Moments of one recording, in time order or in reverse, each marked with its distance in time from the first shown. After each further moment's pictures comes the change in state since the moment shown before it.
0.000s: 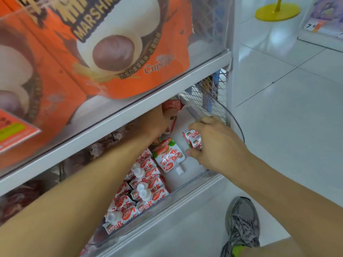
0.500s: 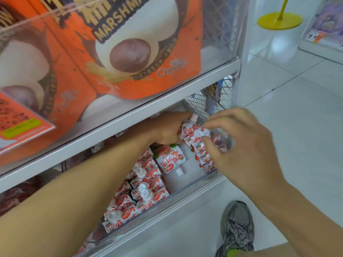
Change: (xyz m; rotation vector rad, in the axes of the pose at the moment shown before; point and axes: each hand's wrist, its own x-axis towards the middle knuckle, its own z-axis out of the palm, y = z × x) left_hand 0.001 0.014 0.000 0.148 -0.585 0.217; right_hand -0.038 -0.005 -0.033 0.266 0.545 -0.081
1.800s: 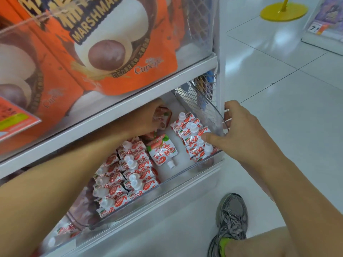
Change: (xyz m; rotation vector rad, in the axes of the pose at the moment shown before) left_hand -0.029 -0.010 -0.017 0.138 0.293 -0.077; right_hand 0.015 0.041 -0.014 0.104 -0.373 0.431
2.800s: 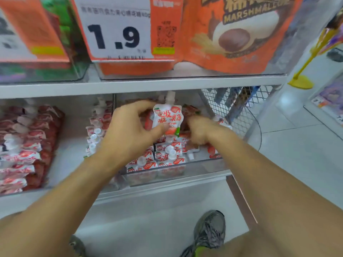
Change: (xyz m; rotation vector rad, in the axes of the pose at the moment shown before) left_hand -0.184 0.001 -0.004 -0.612 0.642 -0.346; right_hand 0.037 -0.094 0.112 -0.854 -0.577 -0.332
